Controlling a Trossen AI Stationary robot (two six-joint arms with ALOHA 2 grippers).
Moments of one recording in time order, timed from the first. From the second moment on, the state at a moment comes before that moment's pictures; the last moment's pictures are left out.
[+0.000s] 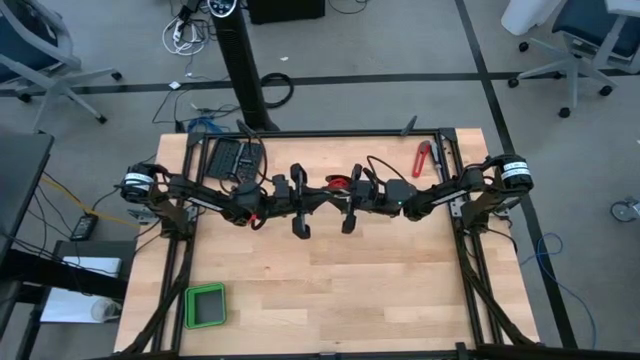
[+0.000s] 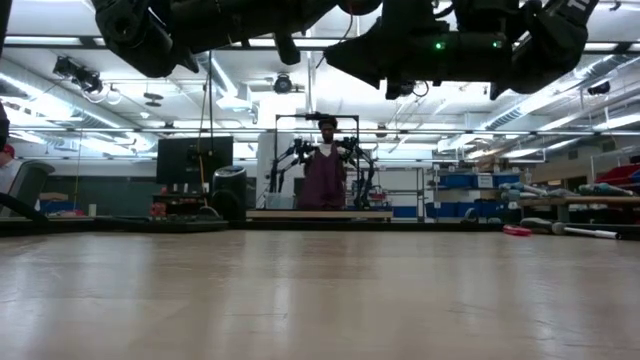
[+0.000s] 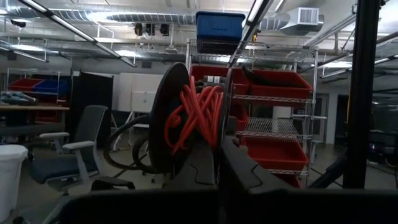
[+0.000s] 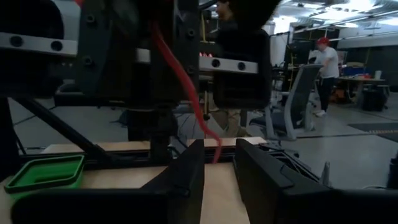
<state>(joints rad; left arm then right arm) -0.03 1.63 0.74 1.30 -0.11 -0.04 0.00 1.62 0.64 1.13 0.18 -0.06</state>
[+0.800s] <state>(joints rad) -0.03 1.63 0.73 1.18 -0.08 -0.07 0.01 1.53 0.56 1.01 0.19 0.01</state>
